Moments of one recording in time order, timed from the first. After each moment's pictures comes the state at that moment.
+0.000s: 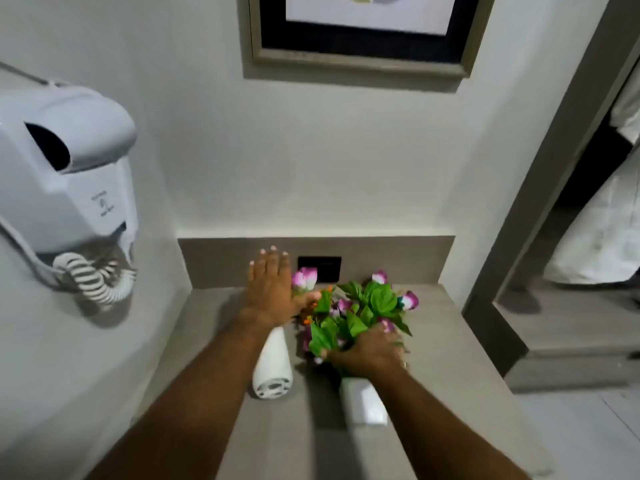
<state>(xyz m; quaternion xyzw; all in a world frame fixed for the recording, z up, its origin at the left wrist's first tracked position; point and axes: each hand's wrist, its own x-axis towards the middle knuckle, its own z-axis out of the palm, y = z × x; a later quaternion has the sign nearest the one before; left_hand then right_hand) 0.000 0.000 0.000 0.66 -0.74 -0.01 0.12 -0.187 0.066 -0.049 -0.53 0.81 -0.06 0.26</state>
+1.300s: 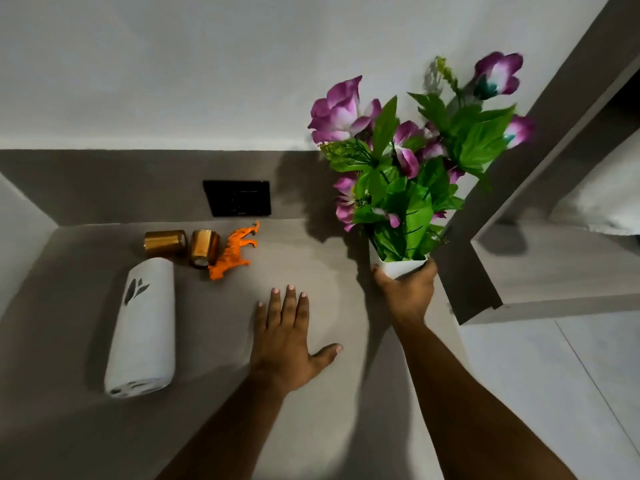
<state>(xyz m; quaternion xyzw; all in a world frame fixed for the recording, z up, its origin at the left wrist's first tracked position) -0.179 0.008 -0.218 0.62 -0.78 -0.09 0.02 -0.391 -0.052 -0.173 -0.34 0.75 -0.52 0.22</state>
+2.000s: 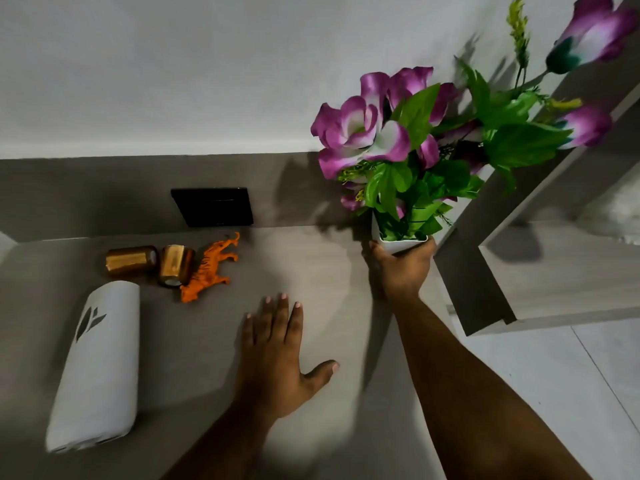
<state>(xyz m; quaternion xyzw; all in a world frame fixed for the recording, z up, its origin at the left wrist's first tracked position) -0.192 -0.016 -0.226 0.61 -0.79 -0.07 0.05 -0.415 -0.144 -0.197 -0.35 0.71 -0.57 0.23</state>
